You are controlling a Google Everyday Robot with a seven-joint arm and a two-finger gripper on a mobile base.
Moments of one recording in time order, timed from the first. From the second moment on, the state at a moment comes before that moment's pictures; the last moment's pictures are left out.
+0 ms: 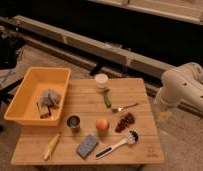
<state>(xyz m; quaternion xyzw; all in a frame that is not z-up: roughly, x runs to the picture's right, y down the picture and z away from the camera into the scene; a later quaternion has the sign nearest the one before) 0.282 0.099 0.686 -0.28 0.02 0.02 0.96</state>
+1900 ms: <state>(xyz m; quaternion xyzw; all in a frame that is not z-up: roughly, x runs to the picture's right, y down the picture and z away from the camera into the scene) 0.282 0.099 0.686 -0.28 0.02 0.02 0.96</state>
